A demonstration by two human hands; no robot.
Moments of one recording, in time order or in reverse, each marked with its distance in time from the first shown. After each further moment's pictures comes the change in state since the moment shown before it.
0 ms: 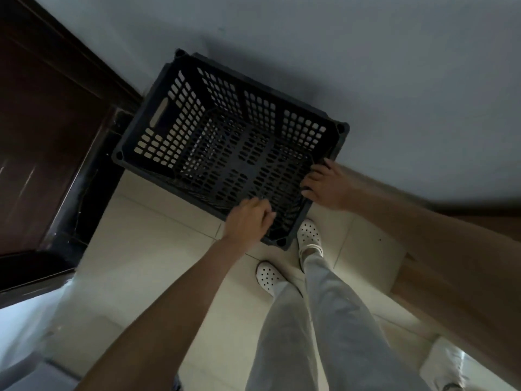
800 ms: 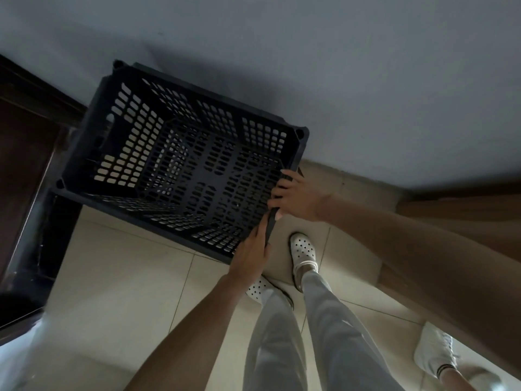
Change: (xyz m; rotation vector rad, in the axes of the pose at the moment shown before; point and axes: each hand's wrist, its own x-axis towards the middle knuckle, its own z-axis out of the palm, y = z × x) left_hand 0.009 0.034 0.096 -0.182 -0.040 0.033; right_hand -0.006 0.012 0.013 -0.258 0.121 -0.328
